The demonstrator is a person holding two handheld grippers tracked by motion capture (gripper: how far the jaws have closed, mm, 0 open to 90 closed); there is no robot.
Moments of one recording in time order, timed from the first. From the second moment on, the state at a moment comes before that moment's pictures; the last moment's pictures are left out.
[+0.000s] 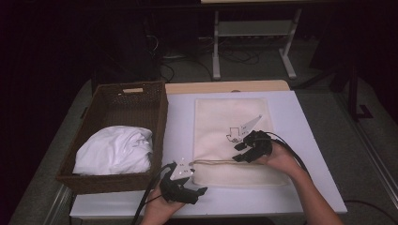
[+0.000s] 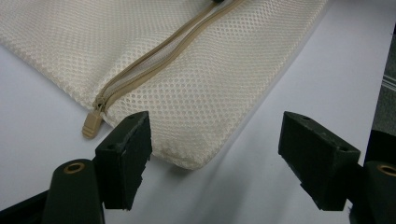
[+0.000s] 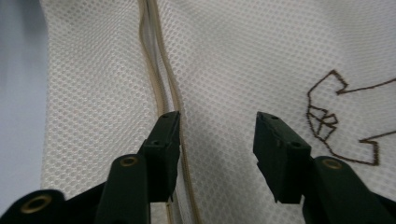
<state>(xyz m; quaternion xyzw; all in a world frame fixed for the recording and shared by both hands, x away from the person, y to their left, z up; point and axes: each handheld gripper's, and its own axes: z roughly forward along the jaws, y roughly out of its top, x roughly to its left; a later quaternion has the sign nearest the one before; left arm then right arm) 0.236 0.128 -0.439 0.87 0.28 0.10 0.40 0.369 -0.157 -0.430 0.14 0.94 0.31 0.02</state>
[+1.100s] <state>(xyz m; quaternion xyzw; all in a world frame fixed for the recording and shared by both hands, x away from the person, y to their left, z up) 0.237 0.128 -0.435 0.86 0.27 0.09 0.41 0.374 -0.142 -0.432 0.10 0.95 0.30 0.00</state>
